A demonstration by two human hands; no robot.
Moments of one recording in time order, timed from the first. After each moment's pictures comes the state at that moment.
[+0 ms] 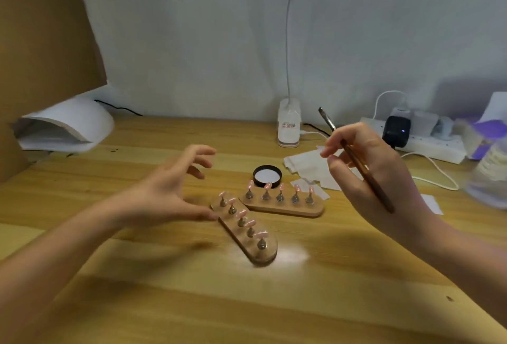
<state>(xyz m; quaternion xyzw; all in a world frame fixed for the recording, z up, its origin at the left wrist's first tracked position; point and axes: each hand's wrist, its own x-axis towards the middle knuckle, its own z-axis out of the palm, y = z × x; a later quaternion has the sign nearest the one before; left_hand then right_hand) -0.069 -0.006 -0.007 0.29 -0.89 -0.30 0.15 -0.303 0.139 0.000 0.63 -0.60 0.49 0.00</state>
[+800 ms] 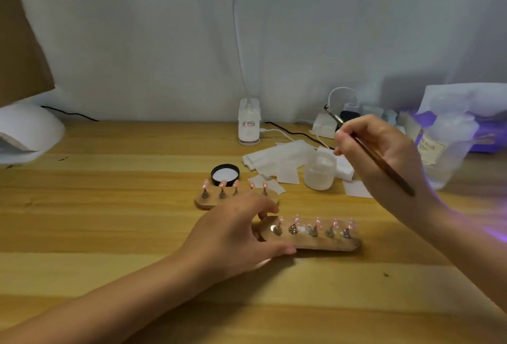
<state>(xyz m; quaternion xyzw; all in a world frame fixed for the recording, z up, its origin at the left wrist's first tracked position) -0.166 0.083 -0.048 0.22 -0.93 -0.22 0.21 -0.355 0.179 0.004 0.57 -0.62 0.54 0.04</state>
